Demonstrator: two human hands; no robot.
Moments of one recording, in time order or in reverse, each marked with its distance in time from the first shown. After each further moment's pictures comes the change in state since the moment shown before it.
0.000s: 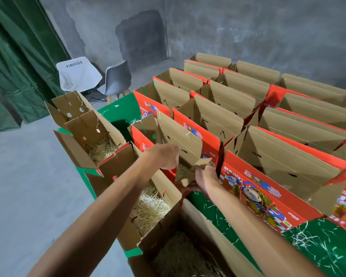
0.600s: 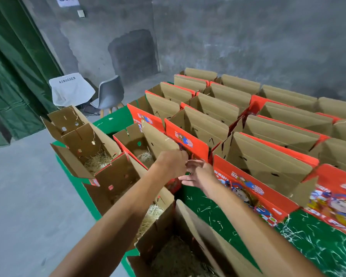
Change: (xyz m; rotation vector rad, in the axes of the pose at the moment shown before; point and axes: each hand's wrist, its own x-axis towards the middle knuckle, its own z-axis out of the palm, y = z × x) left_hand -0.001 0.045 0.009 0.233 0.279 0.098; right_hand -0.045 -0.027 -0.029 0.284 -0.188 -0.115
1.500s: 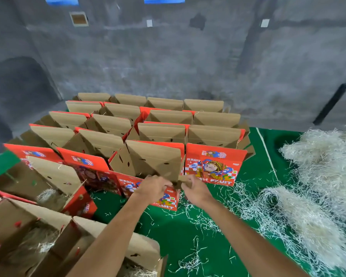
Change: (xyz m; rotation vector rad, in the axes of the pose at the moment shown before) left_hand -0.020 0.254 0.011 -0.260 -0.010 0.520; right_hand -0.165 0.057 -0.272 -0.633 0.530 -0.156
